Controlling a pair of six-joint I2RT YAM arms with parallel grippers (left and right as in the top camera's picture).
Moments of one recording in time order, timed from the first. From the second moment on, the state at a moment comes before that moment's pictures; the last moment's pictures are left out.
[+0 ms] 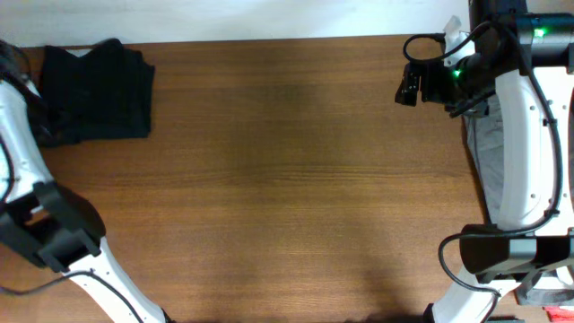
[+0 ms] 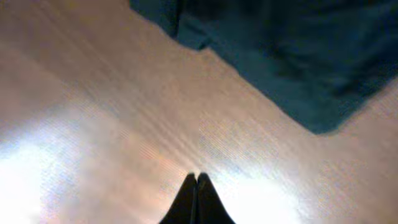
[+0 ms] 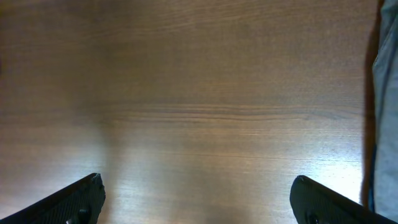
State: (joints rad) left arm 0.48 2.27 2.28 -1.39 -0.05 -0.19; right arm -0.01 1.92 2.34 -1.69 -0.22 0.13
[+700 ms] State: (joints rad) left arm 0.49 2.56 2.20 -0.74 -0.08 -0.19; right arm -0.01 1.92 2.34 -1.69 -0.13 0.12
